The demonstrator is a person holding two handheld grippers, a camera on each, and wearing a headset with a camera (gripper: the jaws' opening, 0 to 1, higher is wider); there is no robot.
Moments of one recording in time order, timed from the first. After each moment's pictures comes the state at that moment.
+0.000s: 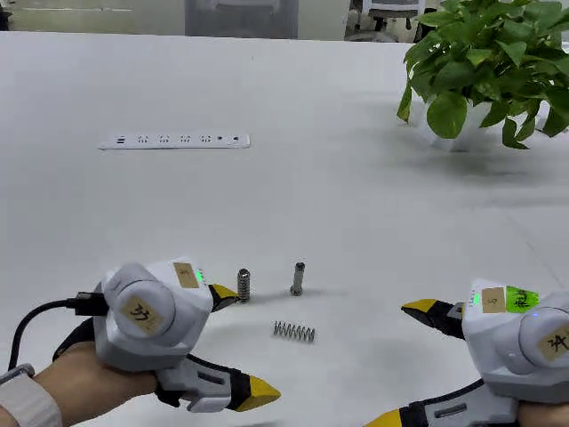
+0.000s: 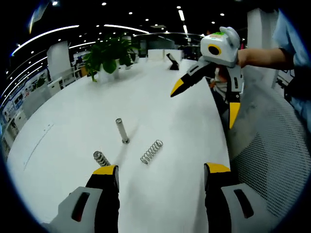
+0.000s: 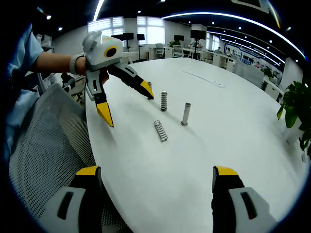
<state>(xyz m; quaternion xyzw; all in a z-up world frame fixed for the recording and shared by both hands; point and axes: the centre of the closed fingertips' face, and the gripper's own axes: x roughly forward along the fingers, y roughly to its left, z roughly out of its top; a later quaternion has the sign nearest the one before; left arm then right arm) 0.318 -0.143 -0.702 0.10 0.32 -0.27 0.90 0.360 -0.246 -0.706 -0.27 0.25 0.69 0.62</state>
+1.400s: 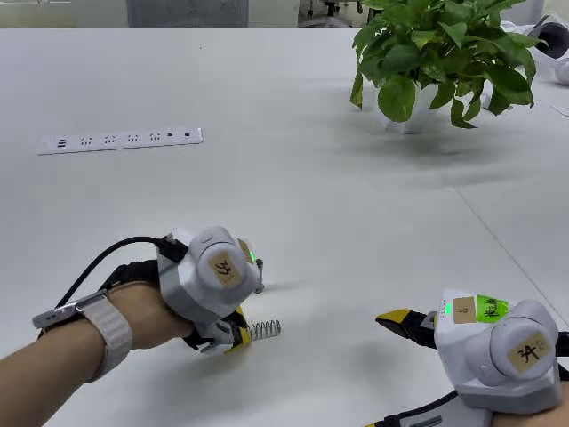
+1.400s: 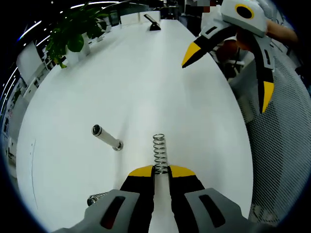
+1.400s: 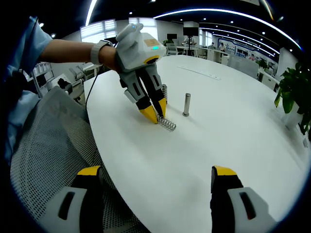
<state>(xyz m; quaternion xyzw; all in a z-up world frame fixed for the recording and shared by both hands) 0.356 -0.142 -0.752 0.20 0.47 -0.32 0.80 0.349 -0.261 -0.714 -0.25 0.27 0.68 0.63</state>
